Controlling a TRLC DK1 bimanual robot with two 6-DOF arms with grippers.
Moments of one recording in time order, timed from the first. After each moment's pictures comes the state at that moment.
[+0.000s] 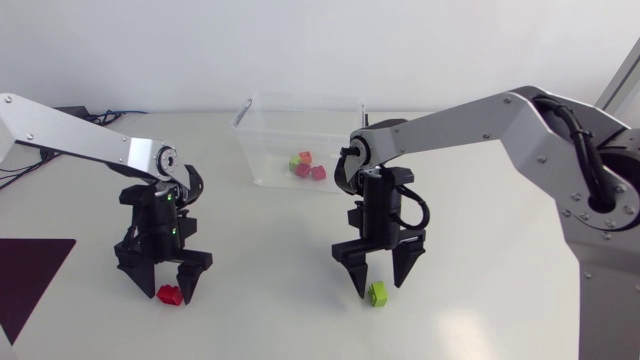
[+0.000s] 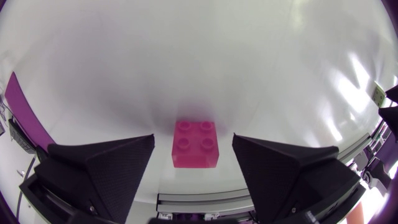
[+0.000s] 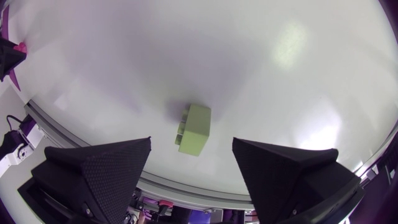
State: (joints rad) left arm -0.14 2.04 1.17 -1.19 0.01 0.00; right arm 0.53 2.21 1.53 -1.37 -0.22 0.12
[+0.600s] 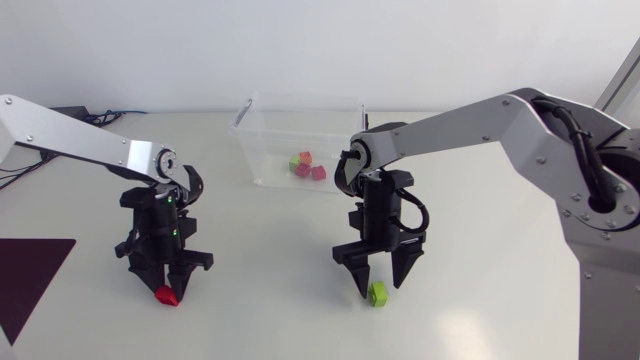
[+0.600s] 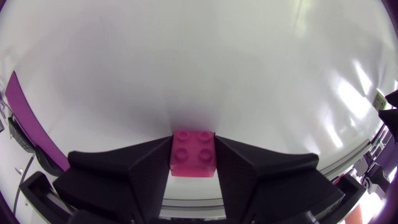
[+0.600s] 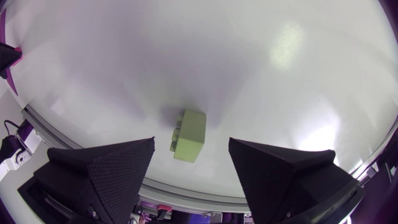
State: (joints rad) left arm -0.14 2.03 1.16 -1.14 0.00 -0.02; right arm 0.53 2.21 1.51 -1.34 -0.20 0.14
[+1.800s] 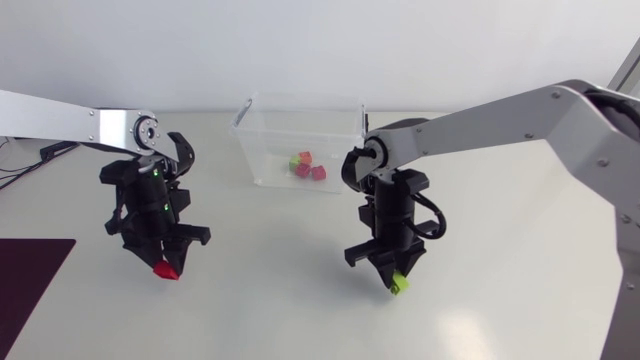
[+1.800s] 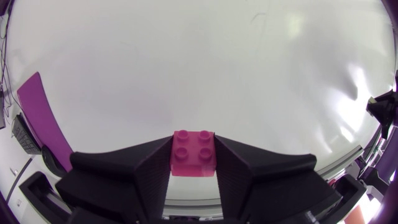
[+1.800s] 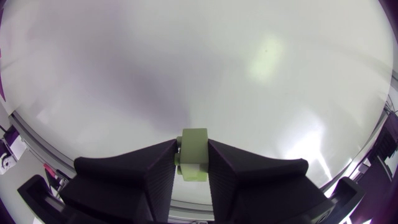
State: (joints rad) left arm -0.15 1.89 1.23 -1.19 0.00 -0.05; right arm 0.53 2.08 1.40 -1.23 -0.06 0.15
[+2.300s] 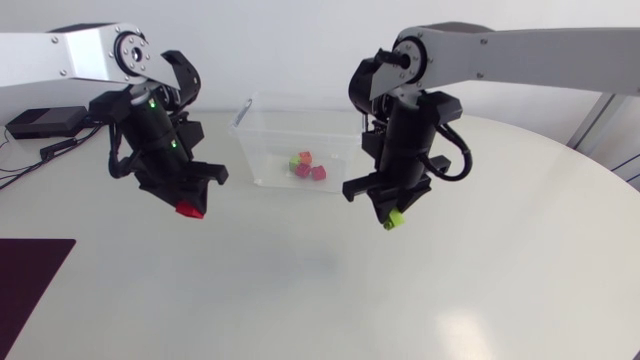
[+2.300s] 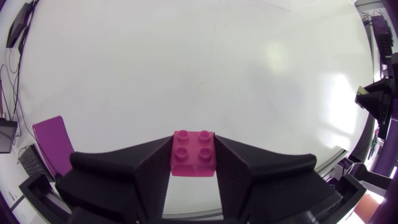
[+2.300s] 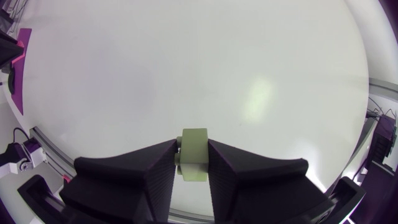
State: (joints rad) left arm -0.24 1.82 1.52 -1.26 0.05 -0.06; right arm 0.52 1.93 1.64 -1.30 0.00 0.15
